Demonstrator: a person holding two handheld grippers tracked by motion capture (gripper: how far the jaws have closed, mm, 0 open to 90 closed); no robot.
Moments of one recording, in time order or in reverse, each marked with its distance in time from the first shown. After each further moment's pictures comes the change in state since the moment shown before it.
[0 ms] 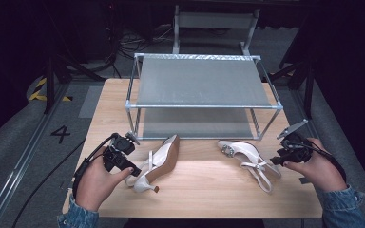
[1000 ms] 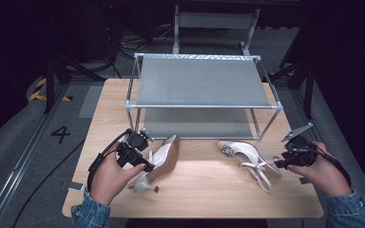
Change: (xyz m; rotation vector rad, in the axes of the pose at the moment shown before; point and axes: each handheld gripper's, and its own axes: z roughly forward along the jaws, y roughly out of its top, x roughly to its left) left arm -0.020 0.030 0.007 -0.058 -0.044 0.110; right arm -0.002 -0.015 -0.001 0.009 -0.019 0.031
